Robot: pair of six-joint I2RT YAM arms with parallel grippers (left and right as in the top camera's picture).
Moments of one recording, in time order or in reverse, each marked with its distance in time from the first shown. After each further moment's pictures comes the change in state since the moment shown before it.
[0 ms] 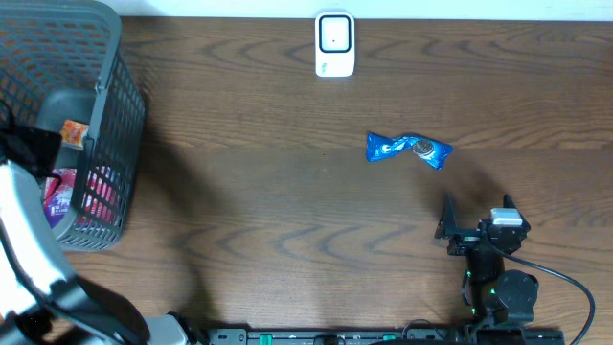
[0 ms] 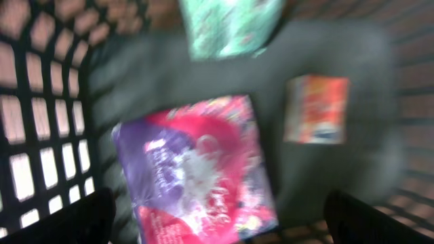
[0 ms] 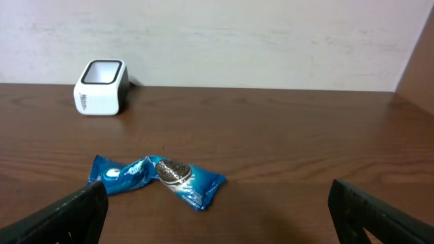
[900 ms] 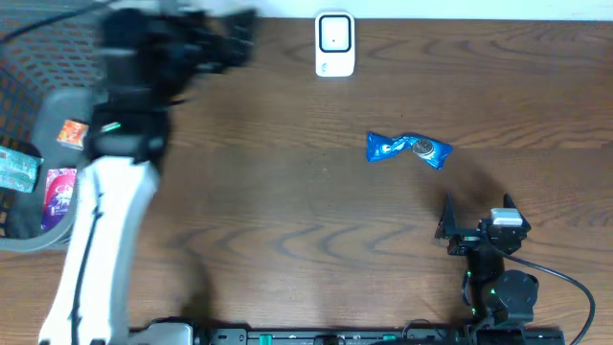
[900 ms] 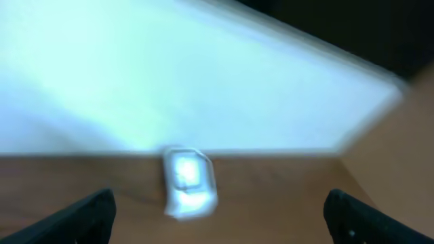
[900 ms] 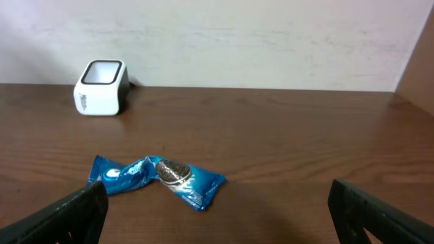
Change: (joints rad) left arm -0.656 -0.166 0.000 0.767 0.576 0.372; right arm 0.000 0.000 0.000 0.000 0.000 0.000
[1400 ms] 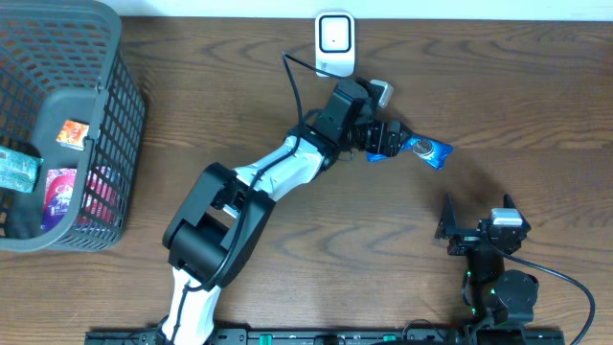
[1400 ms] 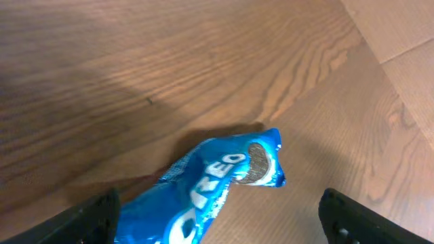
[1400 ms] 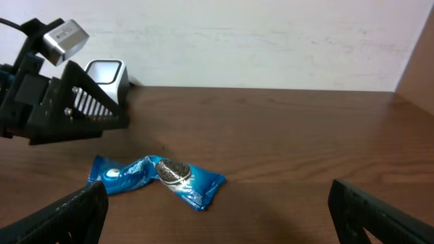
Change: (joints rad) left arm -0.605 0.688 -0.004 0.280 0.002 -0.043; right arm 0.000 0.000 0.000 0.000 0.000 0.000
